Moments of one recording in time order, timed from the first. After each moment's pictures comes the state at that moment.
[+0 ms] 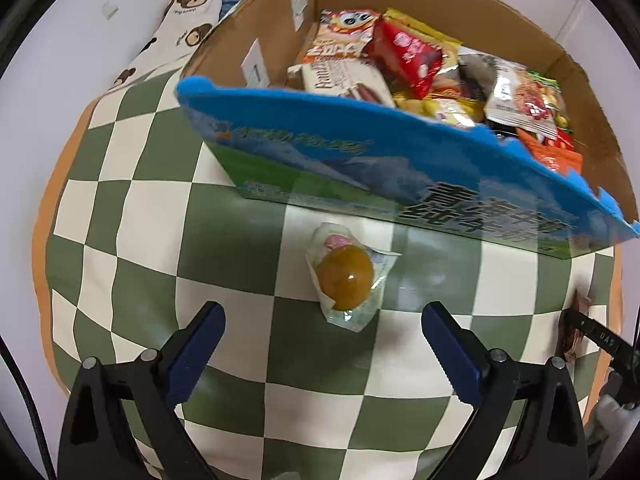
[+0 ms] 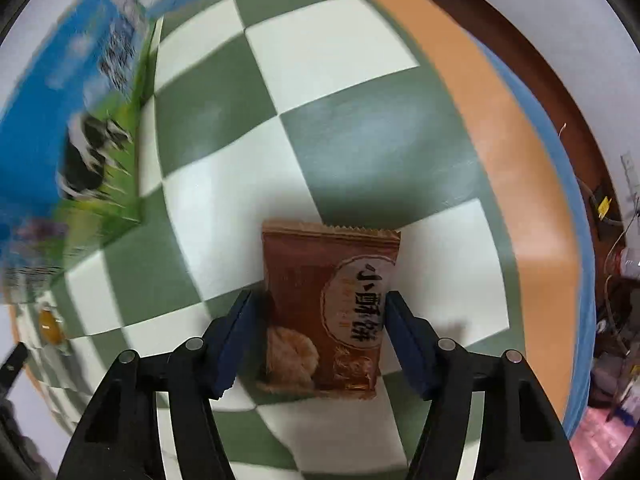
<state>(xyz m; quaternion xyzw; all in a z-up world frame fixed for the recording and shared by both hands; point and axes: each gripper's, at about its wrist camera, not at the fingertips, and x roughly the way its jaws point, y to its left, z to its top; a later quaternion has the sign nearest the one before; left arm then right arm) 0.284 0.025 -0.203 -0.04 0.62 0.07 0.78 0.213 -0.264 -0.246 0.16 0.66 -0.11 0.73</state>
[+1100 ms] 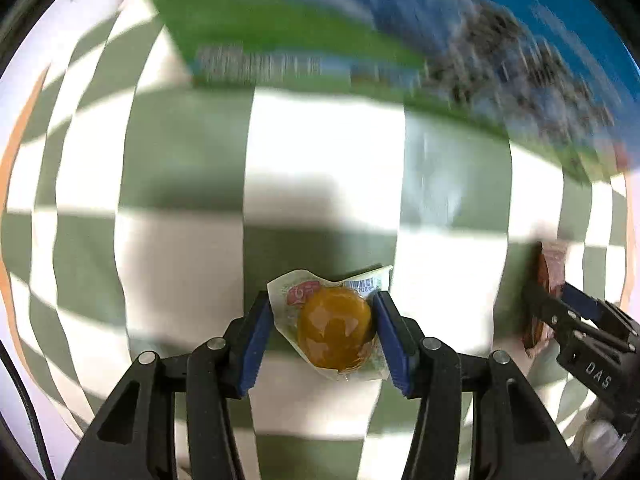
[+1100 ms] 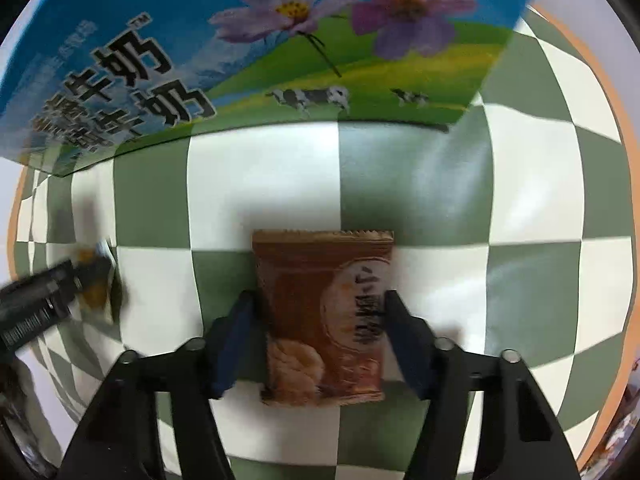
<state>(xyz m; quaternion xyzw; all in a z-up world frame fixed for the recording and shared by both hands) 0.249 0.023 -0.271 -0.03 0.68 0.02 0.73 0.193 -0.108 -0.258 0.08 0.67 0.03 0.74</state>
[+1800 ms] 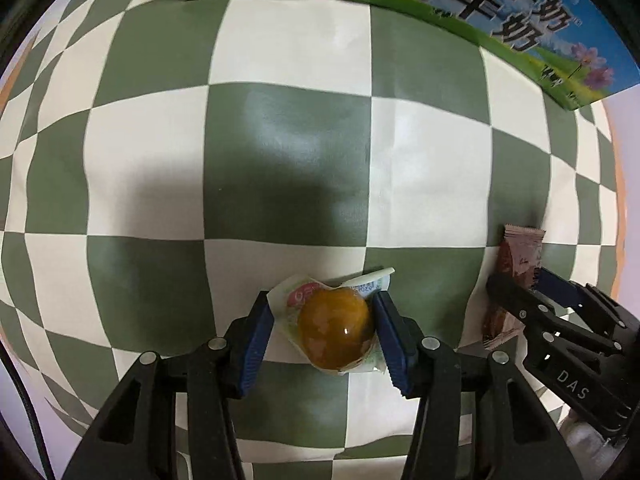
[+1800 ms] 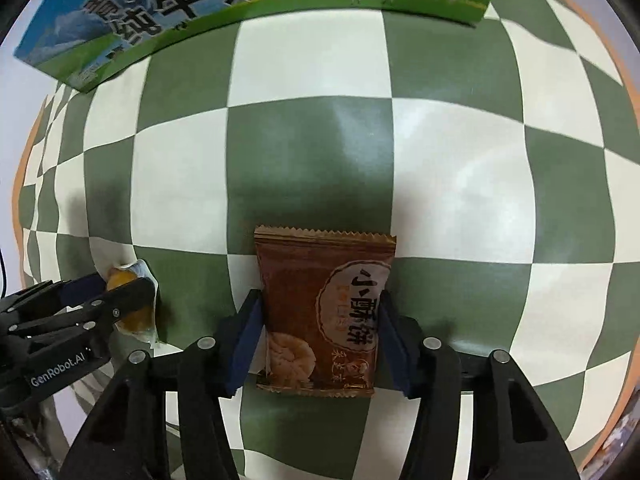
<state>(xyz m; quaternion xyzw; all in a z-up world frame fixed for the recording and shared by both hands) 0.200 -0.008 -0.281 -0.05 0.71 -0.01 0.70 0.126 -0.067 -0.280 0.07 0.68 0.05 0.72</state>
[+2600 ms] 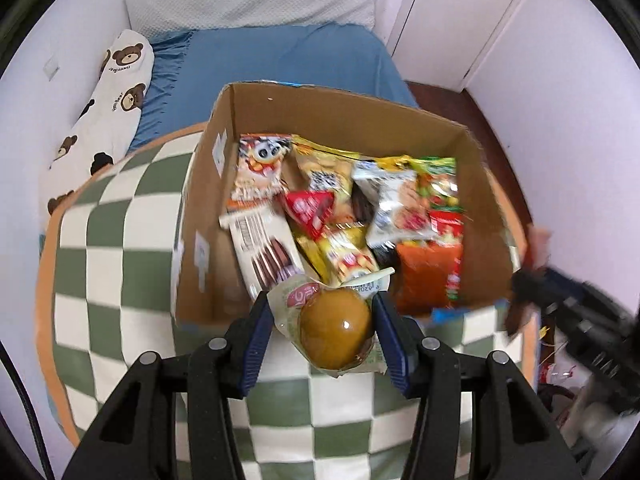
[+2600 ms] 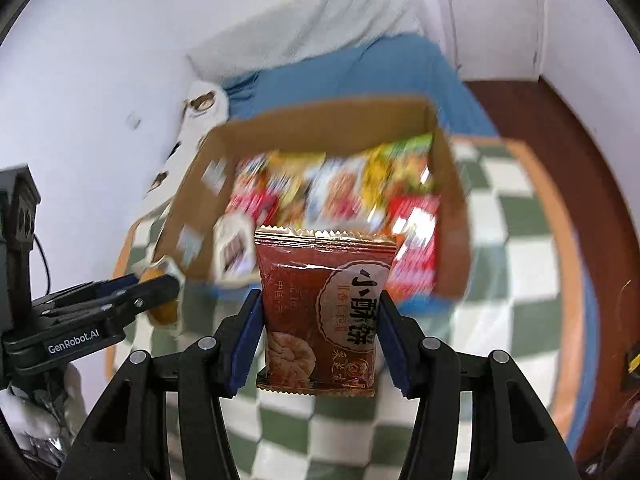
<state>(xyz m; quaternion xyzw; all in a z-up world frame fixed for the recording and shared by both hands) 0.364 0.013 -0.087 -0.04 0.58 -0.06 0.81 0.270 -0.115 -0.048 0.10 0.53 0.08 0.84</state>
